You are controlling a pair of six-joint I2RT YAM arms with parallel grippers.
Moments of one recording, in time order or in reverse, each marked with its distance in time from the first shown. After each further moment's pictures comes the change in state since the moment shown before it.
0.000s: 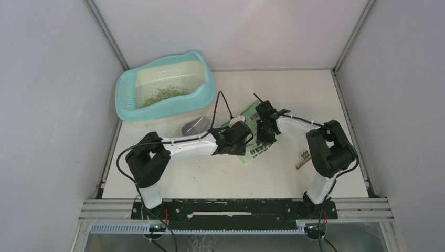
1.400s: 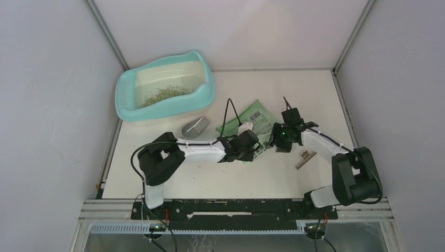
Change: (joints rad) left arm -0.071 0.102 -0.027 0.198 -0.002 -0.028; right arm -0.141 -0.324 -0.261 0.064 -0.150 0.048
